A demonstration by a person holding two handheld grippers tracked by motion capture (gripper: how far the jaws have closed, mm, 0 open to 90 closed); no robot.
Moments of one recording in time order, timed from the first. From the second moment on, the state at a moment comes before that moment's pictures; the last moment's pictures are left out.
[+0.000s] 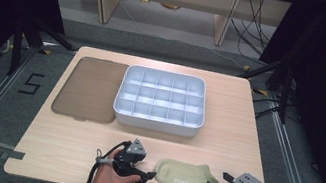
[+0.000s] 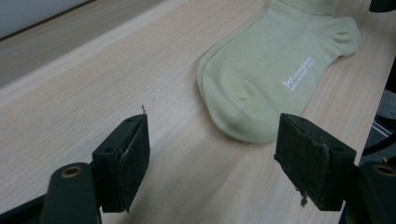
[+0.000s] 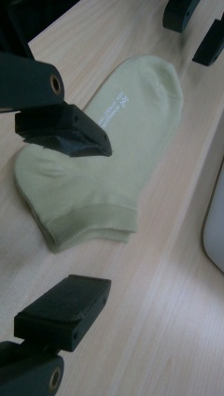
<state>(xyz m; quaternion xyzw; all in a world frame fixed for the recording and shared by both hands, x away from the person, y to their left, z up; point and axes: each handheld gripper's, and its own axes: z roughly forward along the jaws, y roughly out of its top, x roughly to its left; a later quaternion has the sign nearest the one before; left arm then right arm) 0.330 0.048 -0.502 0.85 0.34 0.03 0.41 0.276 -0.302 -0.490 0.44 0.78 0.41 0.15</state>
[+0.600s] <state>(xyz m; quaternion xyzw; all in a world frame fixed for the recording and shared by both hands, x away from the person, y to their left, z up) 0.346 0.012 -0.507 0.88 0.29 0.08 0.37 0.278 -0.302 -0.489 0.42 0.79 0.41 0.17</state>
